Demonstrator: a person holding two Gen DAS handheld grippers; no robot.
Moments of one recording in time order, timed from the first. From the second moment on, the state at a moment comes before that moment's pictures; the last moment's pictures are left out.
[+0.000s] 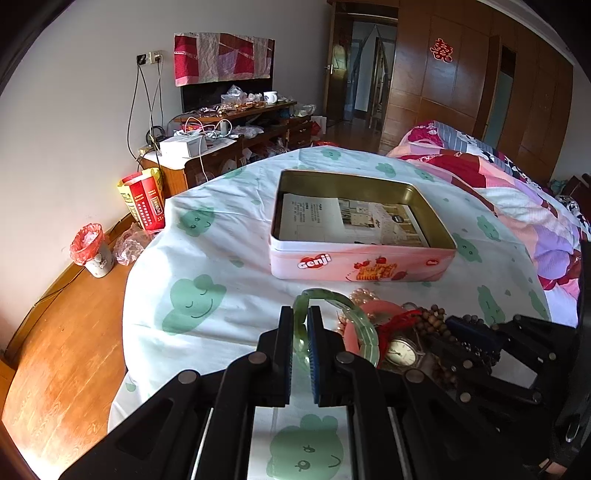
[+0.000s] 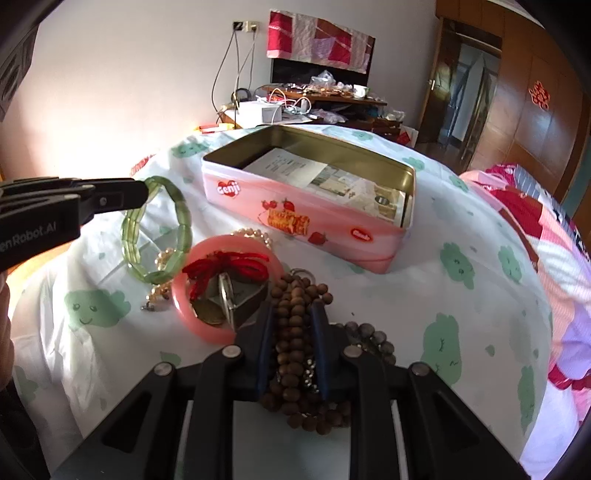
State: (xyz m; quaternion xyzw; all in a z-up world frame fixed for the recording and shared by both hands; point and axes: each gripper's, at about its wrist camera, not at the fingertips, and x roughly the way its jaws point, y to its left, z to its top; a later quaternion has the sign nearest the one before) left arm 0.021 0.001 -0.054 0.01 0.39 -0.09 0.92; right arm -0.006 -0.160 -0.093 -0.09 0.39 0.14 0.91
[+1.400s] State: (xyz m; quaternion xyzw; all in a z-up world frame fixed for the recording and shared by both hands) left arm 0.039 -0.002 -0.003 0.00 0.34 -0.12 0.93; right arm -0.003 -0.198 -0.032 -0.01 0.33 0.16 0.93
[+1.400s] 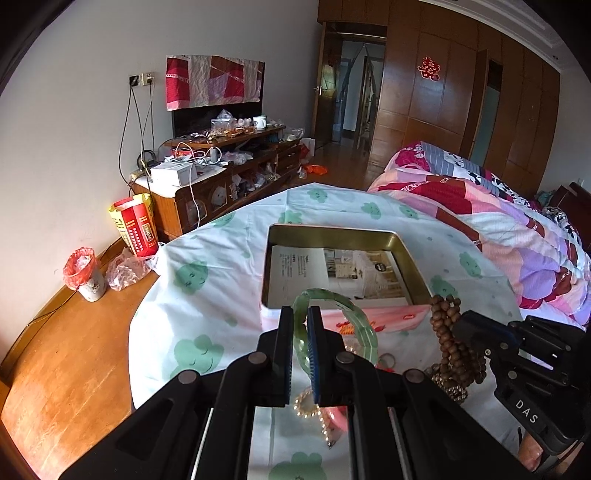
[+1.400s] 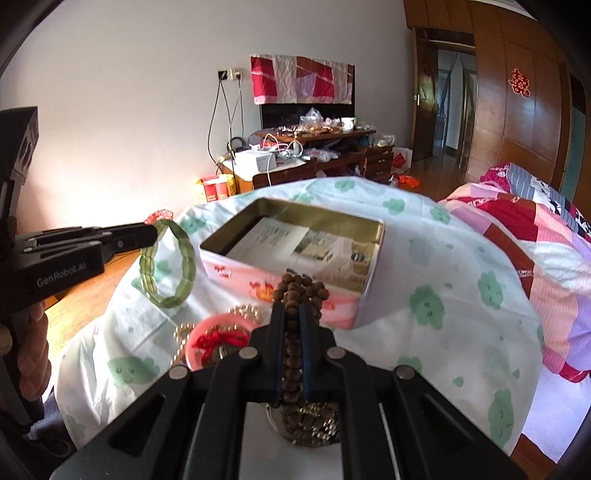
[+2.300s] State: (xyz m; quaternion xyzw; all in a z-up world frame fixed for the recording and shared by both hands) left arm 0.145 -0.035 -0.008 0.04 0.35 -0.10 0.93; right arm 0.098 -0.203 -0.012 -0.01 0.31 0.14 0.94
